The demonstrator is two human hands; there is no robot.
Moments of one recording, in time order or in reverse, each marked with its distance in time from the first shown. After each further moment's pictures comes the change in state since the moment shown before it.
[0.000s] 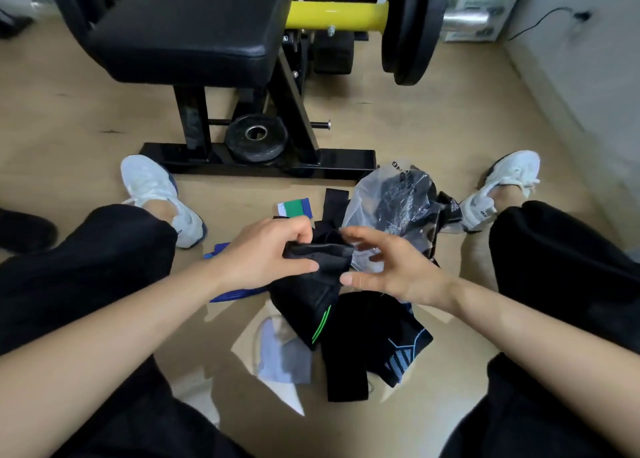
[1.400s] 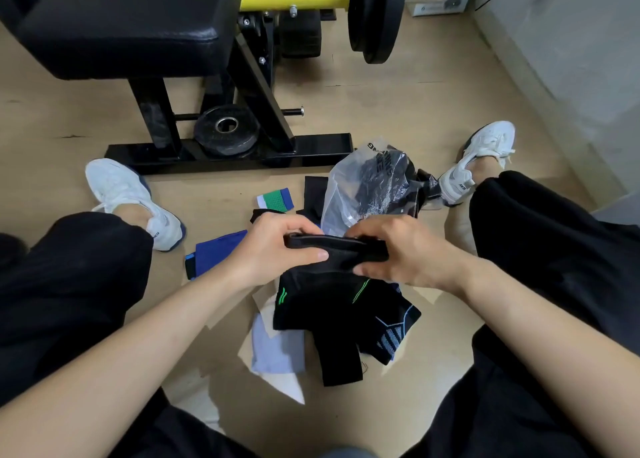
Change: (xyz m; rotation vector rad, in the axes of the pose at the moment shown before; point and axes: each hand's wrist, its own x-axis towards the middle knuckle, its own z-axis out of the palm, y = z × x) left_hand 0.018 0.025 0.032 -0.470 0.029 -0.057; right_hand -0.025 -0.003 -0.029 -0.519 0.065 -0.134
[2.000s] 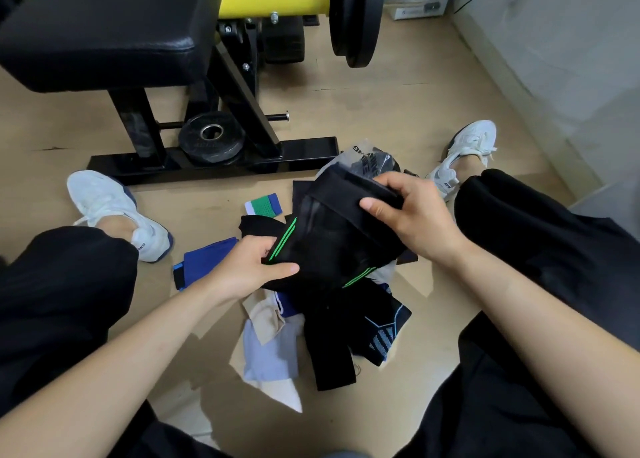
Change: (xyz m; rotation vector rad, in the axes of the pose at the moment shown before) left_hand -0.003 -0.035 0.000 -0.055 -0.087 -0.285; right_hand 0.002 0.010 -0.022 0.431 0.492 0.190
